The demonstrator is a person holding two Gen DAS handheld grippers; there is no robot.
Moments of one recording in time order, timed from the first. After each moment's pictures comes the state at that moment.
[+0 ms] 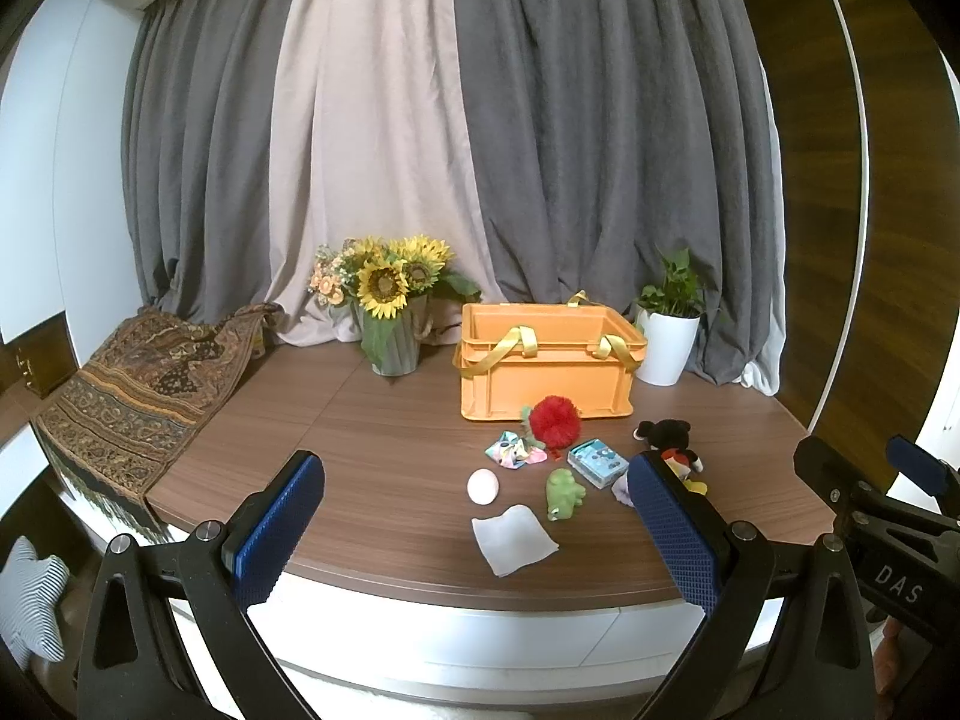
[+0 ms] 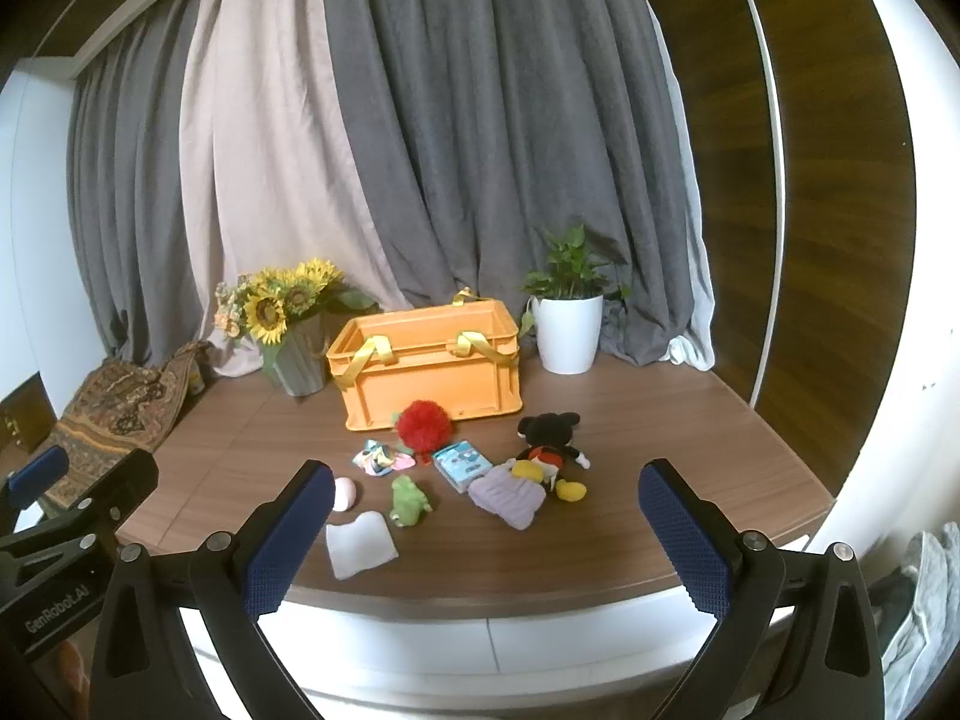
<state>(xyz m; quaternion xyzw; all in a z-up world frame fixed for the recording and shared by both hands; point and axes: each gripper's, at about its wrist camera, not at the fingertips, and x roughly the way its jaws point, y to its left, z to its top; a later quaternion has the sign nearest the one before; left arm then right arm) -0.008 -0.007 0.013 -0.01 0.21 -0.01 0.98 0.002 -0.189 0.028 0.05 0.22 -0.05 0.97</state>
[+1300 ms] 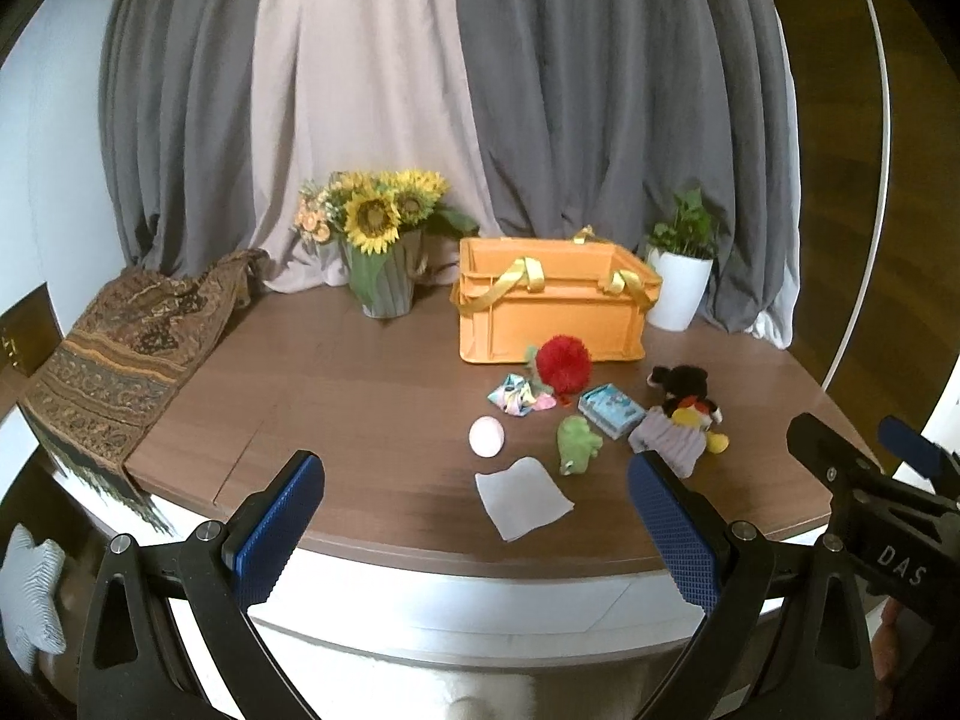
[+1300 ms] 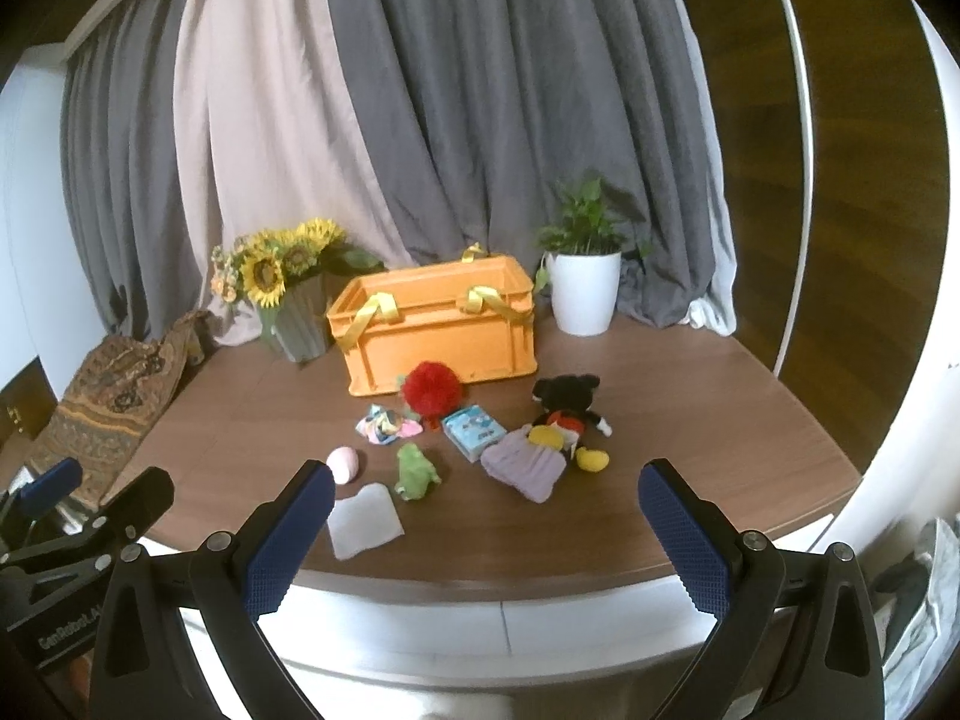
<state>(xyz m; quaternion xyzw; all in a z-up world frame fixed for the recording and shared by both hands) 0.035 0.001 -0.035 0.00 0.28 -0.02 0.96 0.033 -0.177 -0.003 0.06 0.26 -0.04 0.96</state>
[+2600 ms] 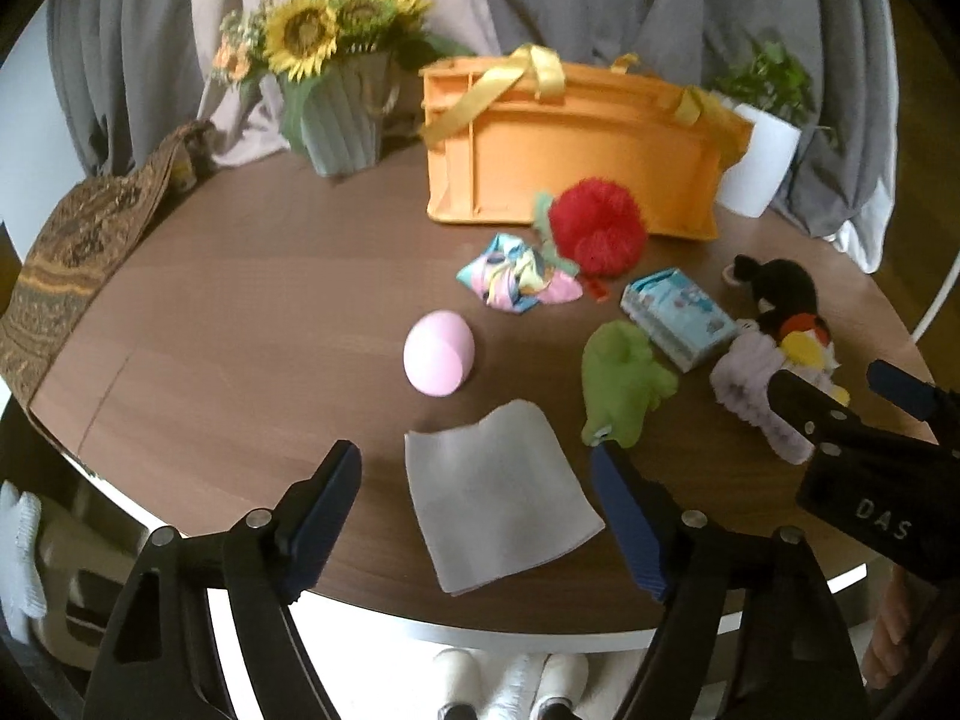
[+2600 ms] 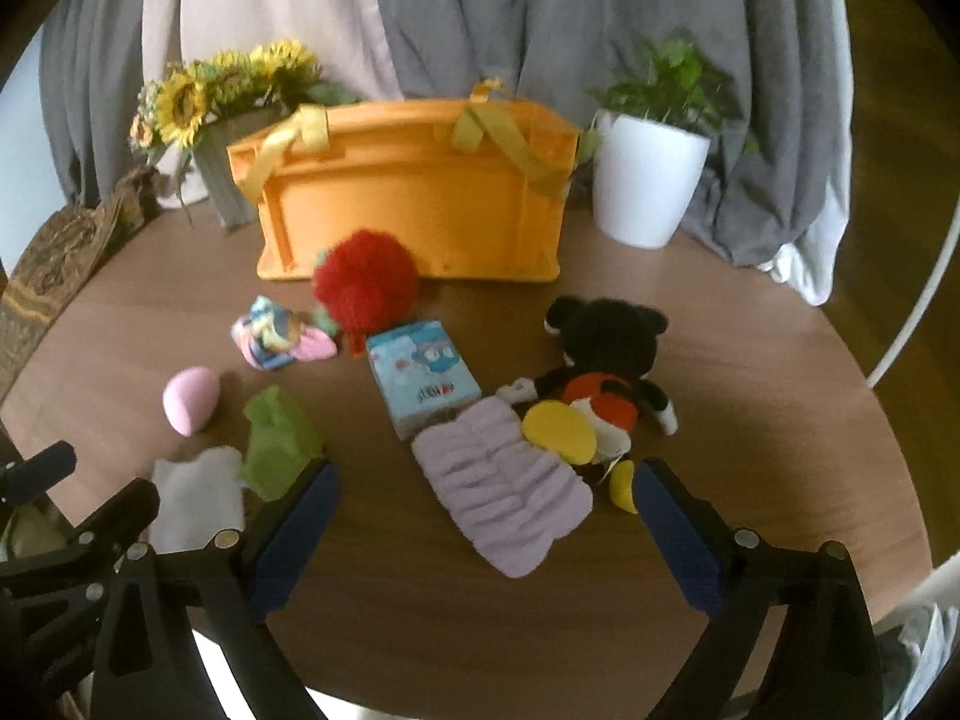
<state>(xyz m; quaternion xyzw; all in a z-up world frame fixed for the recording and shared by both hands) 0.189 -0.048 -0.170 -0.01 0.42 0.02 0.91 0.221 -0.213 -0.131 -0.01 0.40 0.00 0.92</state>
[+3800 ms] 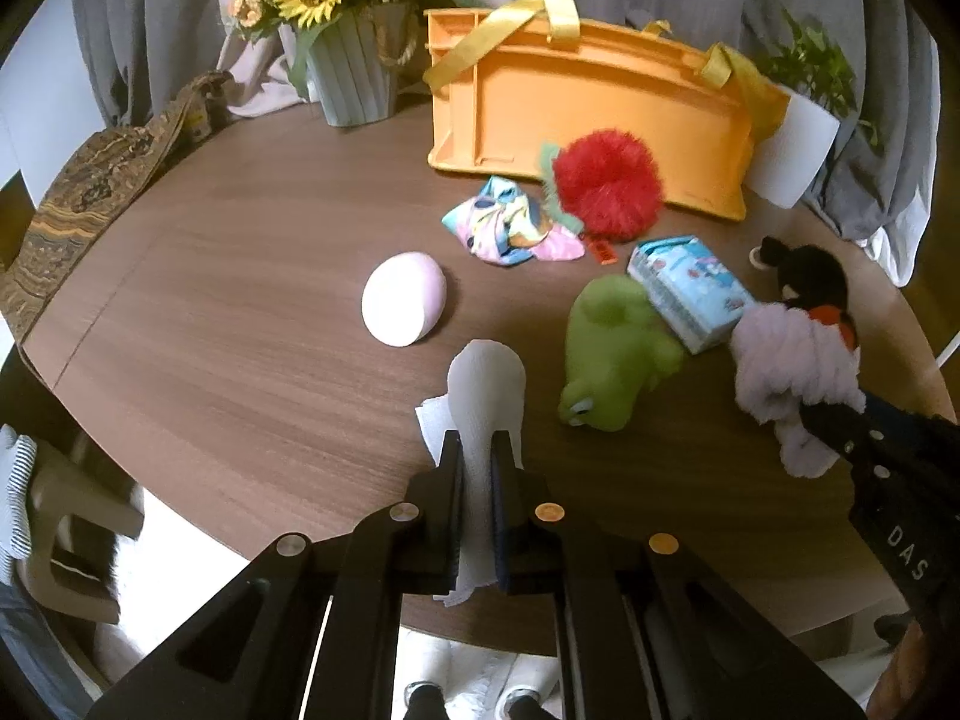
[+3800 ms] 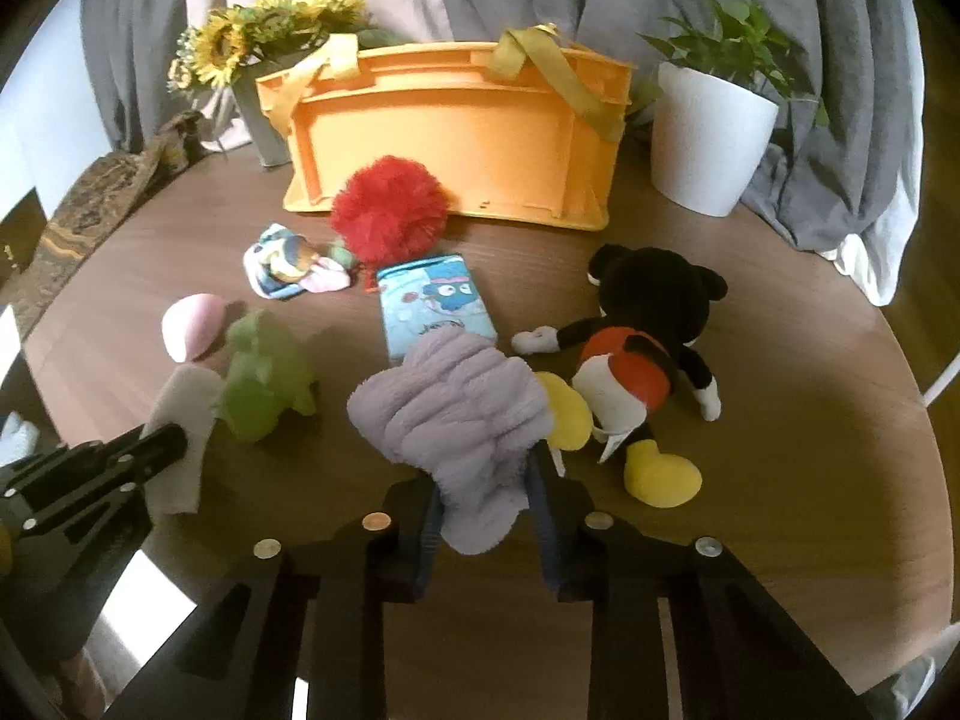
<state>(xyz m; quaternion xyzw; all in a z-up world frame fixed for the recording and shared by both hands) 0.196 -0.072 -0.192 -0.04 0.44 0.05 0.90 0.227 -0.227 -0.154 -0.03 0.43 0.09 0.90</state>
